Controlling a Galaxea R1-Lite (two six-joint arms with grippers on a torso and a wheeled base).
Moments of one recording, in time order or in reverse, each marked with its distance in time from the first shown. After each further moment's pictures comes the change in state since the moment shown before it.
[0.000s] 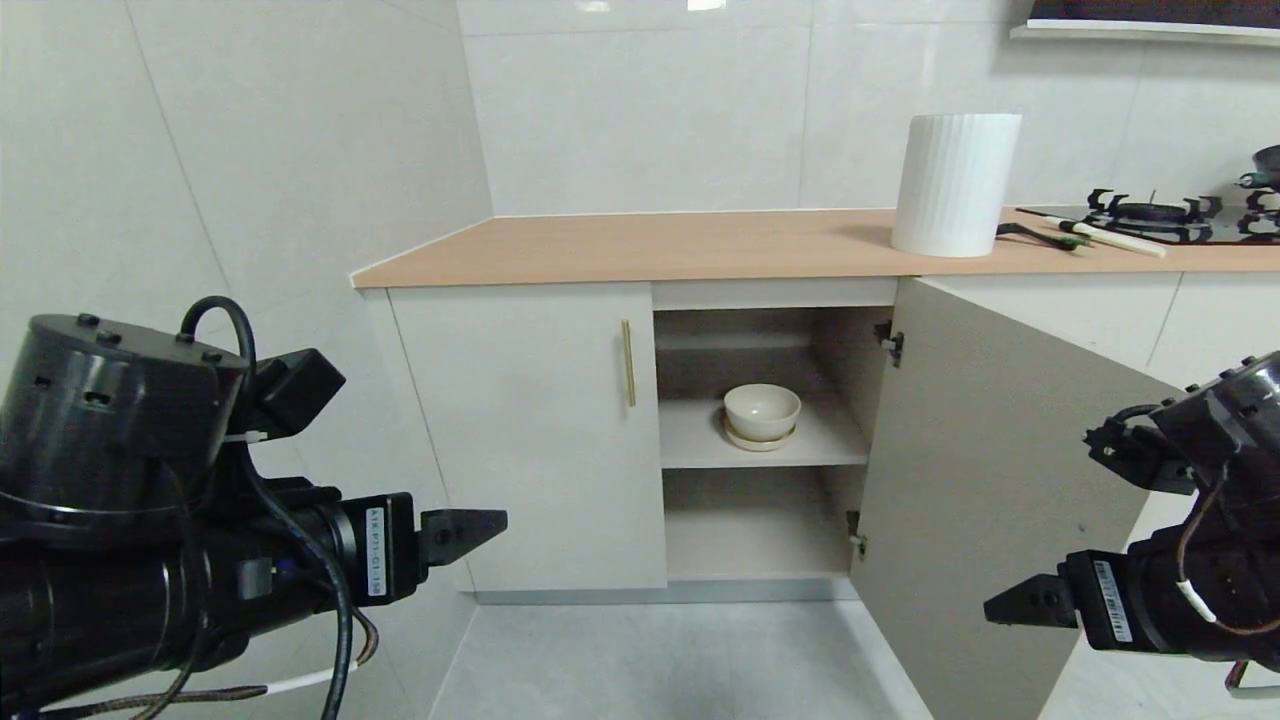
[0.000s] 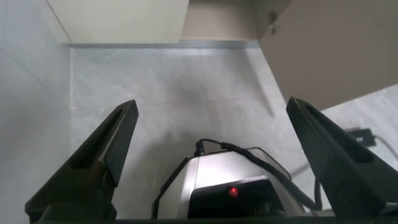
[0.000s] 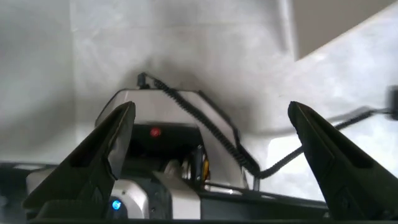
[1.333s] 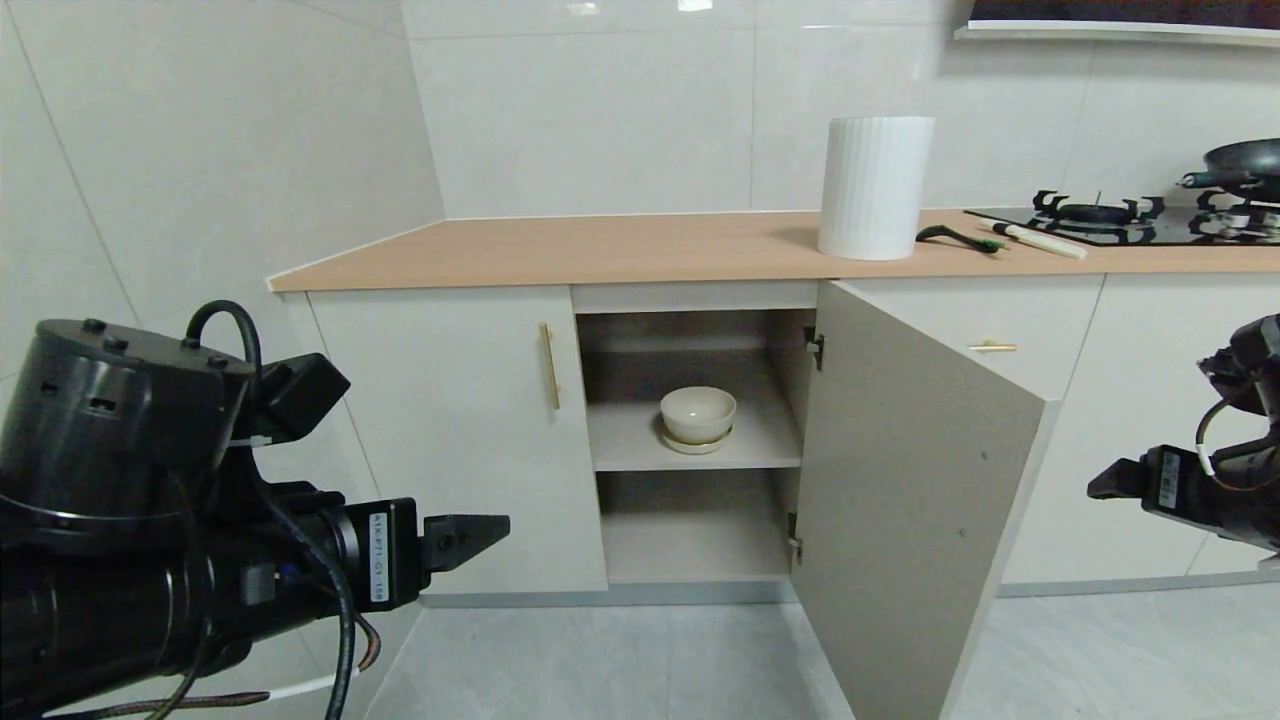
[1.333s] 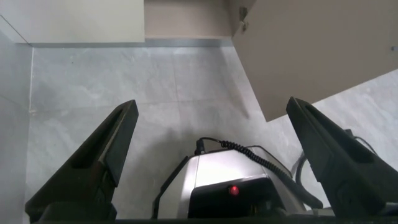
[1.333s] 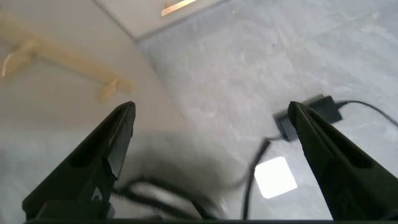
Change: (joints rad) left arm 0.000 0.003 0.003 0.000 -0.001 0.000; right arm -0.460 0.153 -0.023 -0.284 -0.124 -0.114
